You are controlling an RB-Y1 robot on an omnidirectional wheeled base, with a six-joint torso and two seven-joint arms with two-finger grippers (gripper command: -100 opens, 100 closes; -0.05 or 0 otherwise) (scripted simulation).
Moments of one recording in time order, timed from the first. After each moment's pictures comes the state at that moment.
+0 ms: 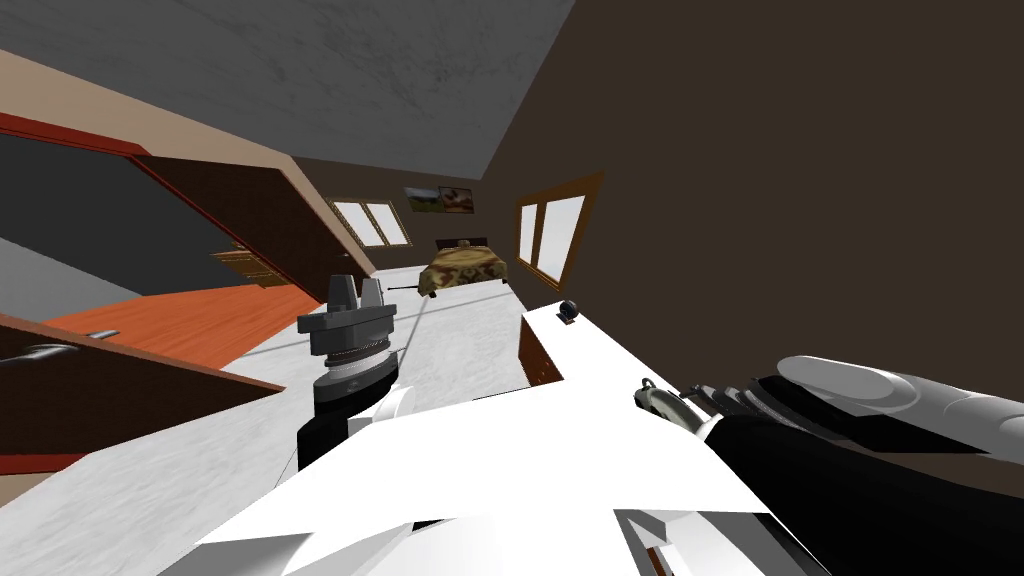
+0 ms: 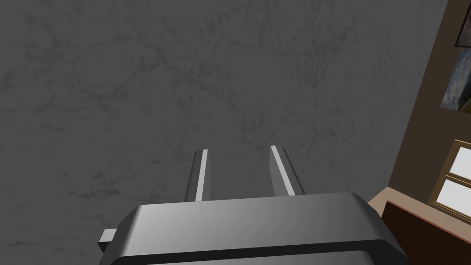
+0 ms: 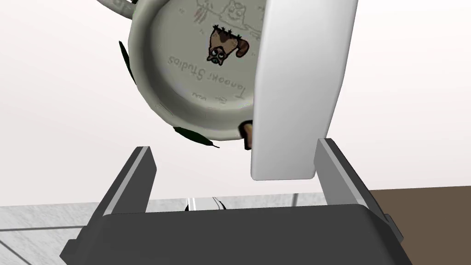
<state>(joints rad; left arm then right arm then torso) 0.49 0.03 -0.05 -2.40 -0.04 -0.59 0.00 1.20 -1.50 -0.33 -1.32 1.12 -0.94 1.10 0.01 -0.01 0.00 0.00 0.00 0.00</state>
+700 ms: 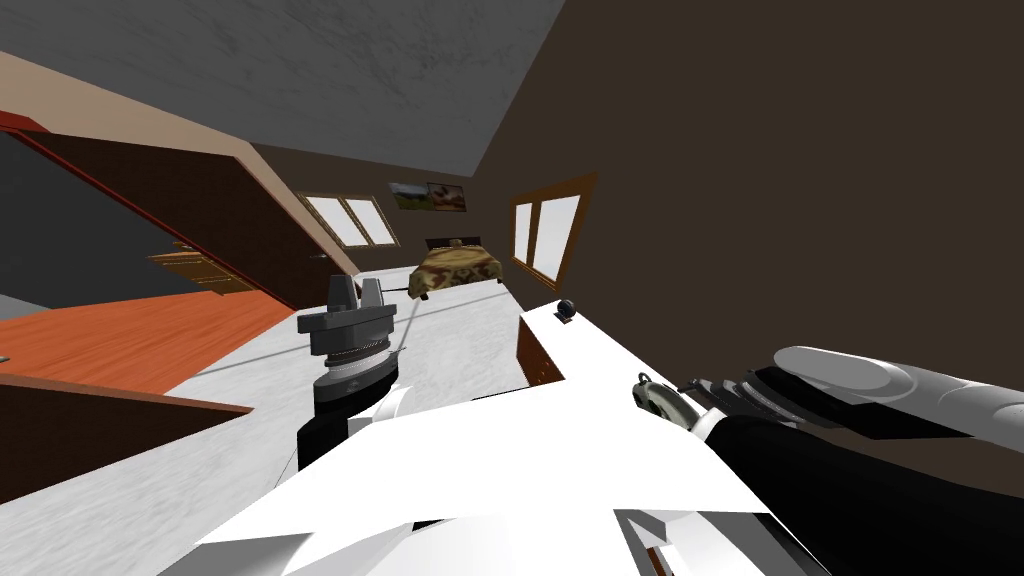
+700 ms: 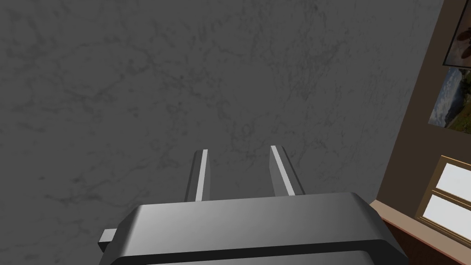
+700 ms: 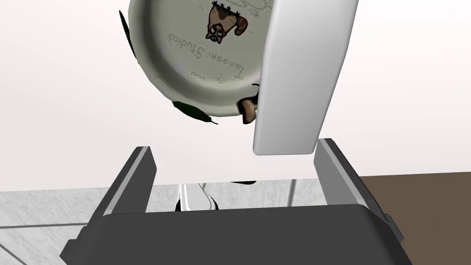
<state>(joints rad) 0.49 0.03 -0.05 -2.40 -0.04 -0.59 0.00 1.21 -1.50 -0.40 -1.33 1.16 -1.00 1.13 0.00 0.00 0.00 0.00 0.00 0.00</state>
